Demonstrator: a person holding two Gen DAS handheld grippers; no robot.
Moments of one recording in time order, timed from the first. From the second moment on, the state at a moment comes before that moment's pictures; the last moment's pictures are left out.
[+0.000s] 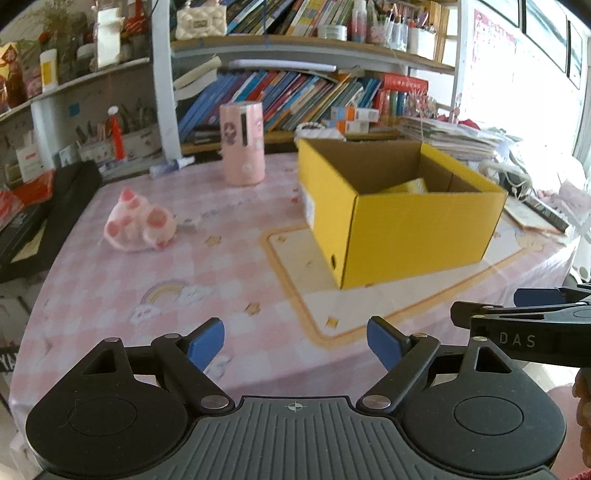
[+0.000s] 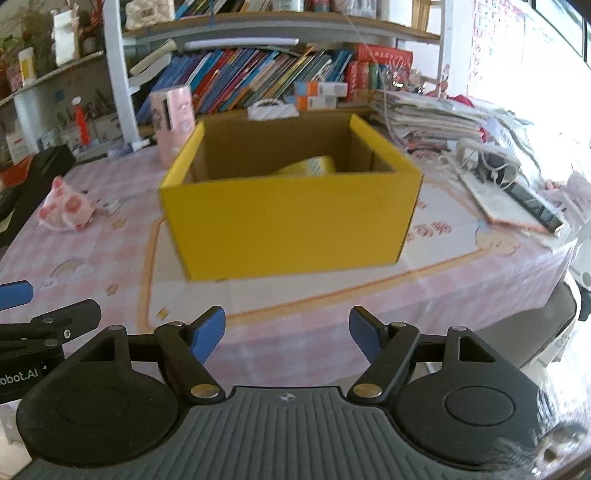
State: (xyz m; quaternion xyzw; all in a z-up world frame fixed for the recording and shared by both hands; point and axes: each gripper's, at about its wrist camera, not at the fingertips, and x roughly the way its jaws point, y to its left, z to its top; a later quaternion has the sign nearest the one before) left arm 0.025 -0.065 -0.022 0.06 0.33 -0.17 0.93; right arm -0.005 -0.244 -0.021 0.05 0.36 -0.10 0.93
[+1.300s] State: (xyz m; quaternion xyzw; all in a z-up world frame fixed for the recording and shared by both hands) left arm -0.001 0.068 -0.015 0.02 0.33 -0.06 0.94; right arm 0.001 -0.098 -0.018 -0.01 0.36 0.04 0.93
